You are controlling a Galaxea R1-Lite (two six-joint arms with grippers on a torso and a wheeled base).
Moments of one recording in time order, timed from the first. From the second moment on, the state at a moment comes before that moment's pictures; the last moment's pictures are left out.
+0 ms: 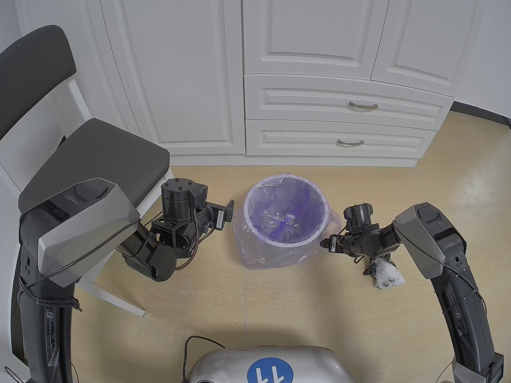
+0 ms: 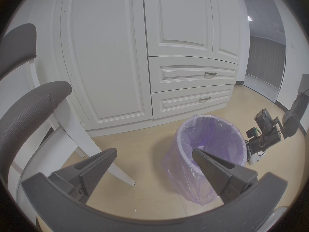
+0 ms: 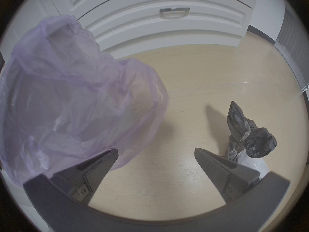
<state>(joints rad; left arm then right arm) -0.43 2.36 -1.15 -1.01 0.22 0.11 0.21 2.82 -1.83 -0.26 -0.05 0.29</state>
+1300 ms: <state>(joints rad) -0.44 2.35 -1.13 -1.03 0.22 0.11 0.22 2.89 -2.00 -0.18 -0.19 0.38</state>
